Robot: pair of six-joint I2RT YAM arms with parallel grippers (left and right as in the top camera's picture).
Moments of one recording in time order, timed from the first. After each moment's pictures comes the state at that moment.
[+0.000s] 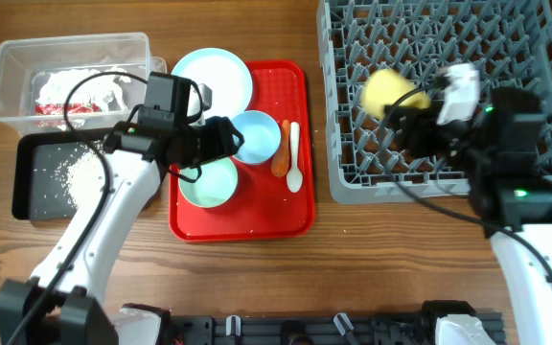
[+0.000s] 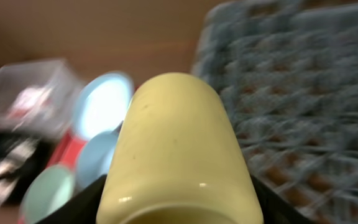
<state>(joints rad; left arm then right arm) -0.22 1.48 1.11 -0.72 0.36 -0.49 -0.01 1.10 1.00 -0.49 -0.41 0.10</state>
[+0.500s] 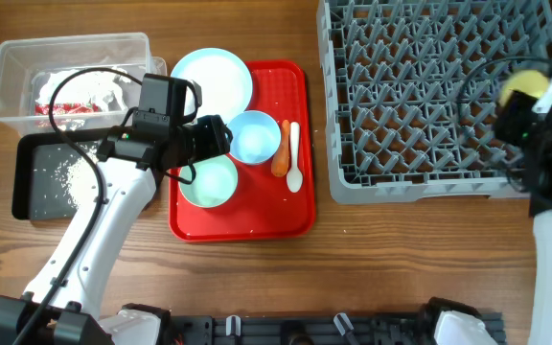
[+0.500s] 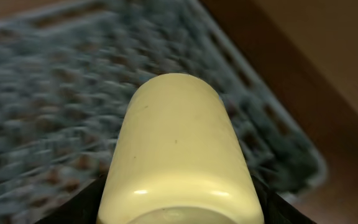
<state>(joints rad) -0.22 1.43 1.11 -0.73 0.23 -0.48 -0.28 1.19 1.20 -0.72 0.17 0.08</state>
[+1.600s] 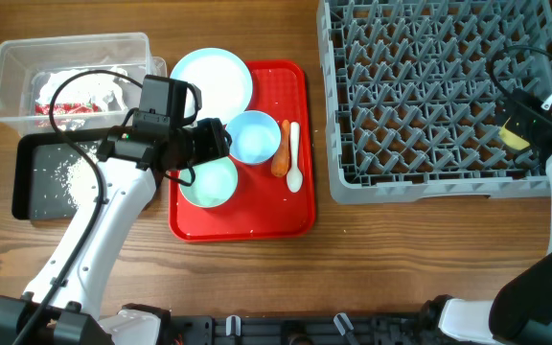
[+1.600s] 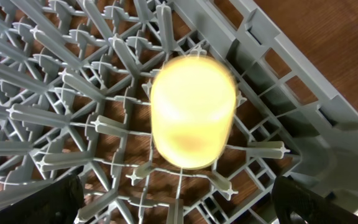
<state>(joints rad) -0.22 1.43 1.11 -0.76 0.23 -0.48 -0.44 1.55 1.20 -0.60 0.10 0.13</state>
